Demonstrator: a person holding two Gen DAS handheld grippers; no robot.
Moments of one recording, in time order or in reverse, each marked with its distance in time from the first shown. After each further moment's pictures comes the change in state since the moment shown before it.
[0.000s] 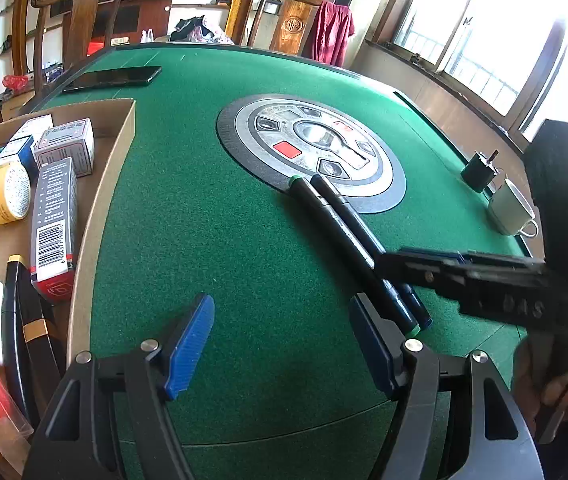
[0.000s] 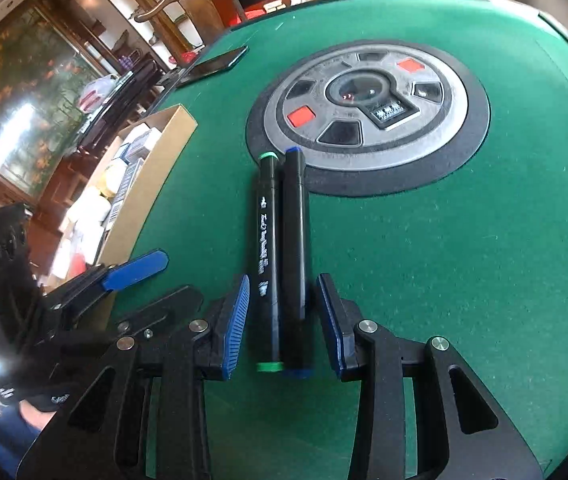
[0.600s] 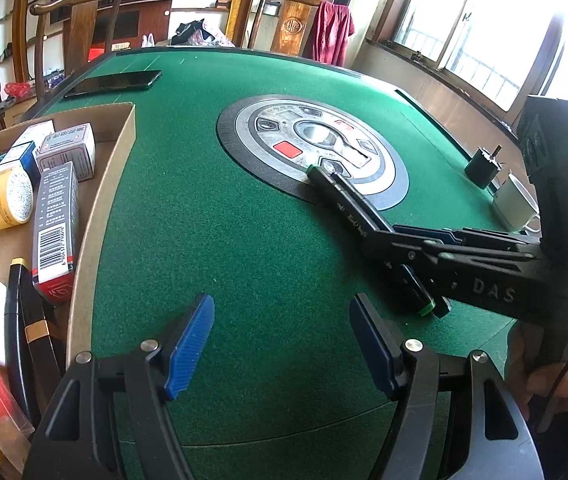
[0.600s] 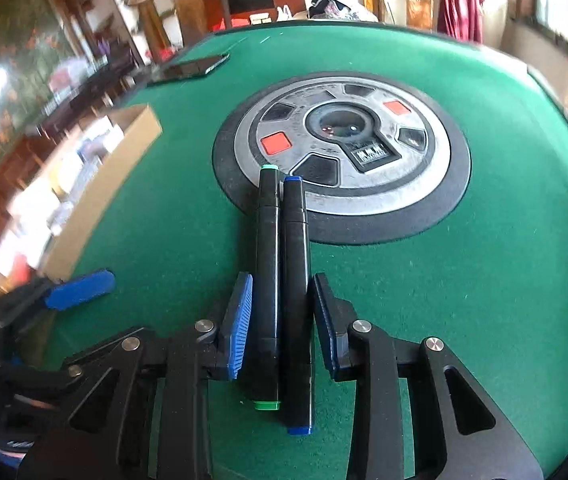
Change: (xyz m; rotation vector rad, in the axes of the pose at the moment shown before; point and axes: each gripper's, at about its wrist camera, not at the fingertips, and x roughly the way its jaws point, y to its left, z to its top) left arm -0.001 0.000 0.000 0.016 -0.005 0.025; right arm 0.007 -0.001 0.014 -0.083 -0.050 -0.110
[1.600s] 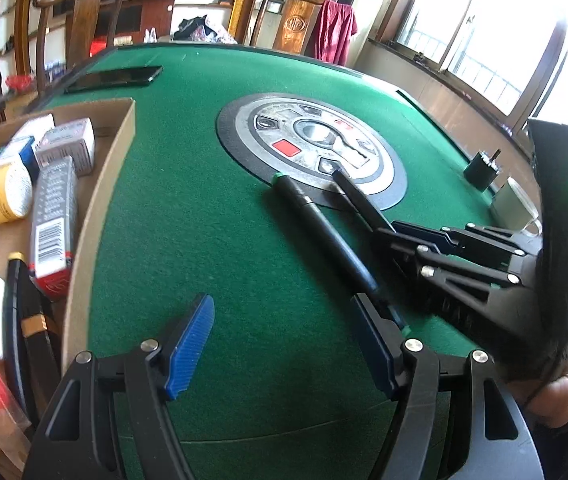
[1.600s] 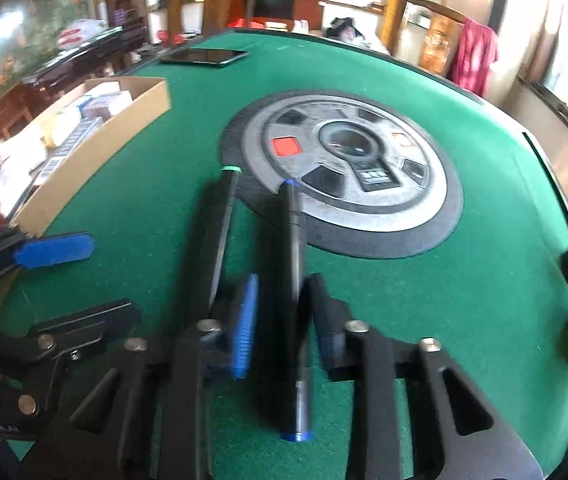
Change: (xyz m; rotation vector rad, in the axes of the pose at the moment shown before) left arm 0.000 -0.001 0.002 -0.032 0.017 -0.022; right arm 0.001 0.027 -0.009 -0.185 -0.044 -0.208
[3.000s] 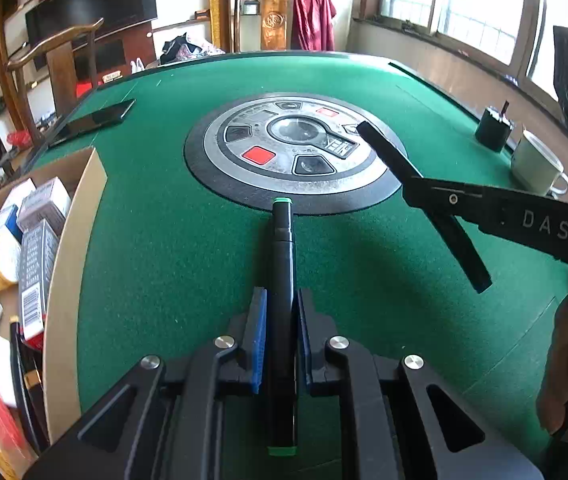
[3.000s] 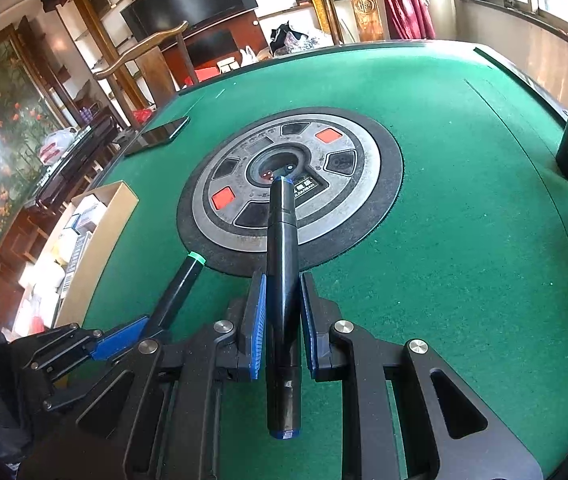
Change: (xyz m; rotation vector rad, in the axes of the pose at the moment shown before) left arm 0.025 -0.039 0.010 0.194 -0.005 0.149; right arm -0.017 -0.066 -0.002 0.358 -0.089 0.164
